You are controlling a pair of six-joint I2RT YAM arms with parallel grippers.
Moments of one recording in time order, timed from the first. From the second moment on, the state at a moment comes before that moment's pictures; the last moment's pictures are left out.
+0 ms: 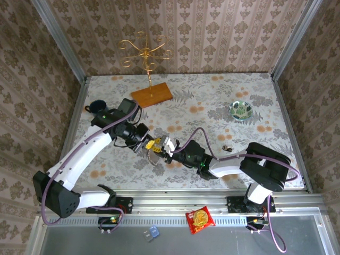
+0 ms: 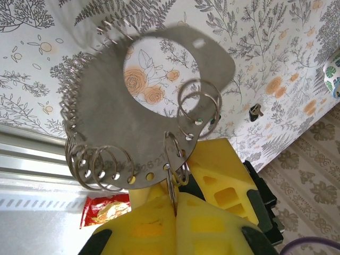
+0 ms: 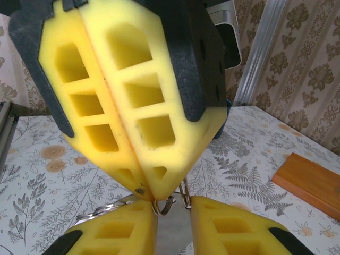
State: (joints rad) left arm -0.59 1.25 1.22 -1.13 0.46 -1.35; right arm 1.01 1.64 0.59 1.03 -0.03 -0.20
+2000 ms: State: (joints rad) left arm -0.51 0.89 0.62 -0.19 0.82 0.71; right arm 0.78 1.29 0.74 0.16 -0.42 -0.44
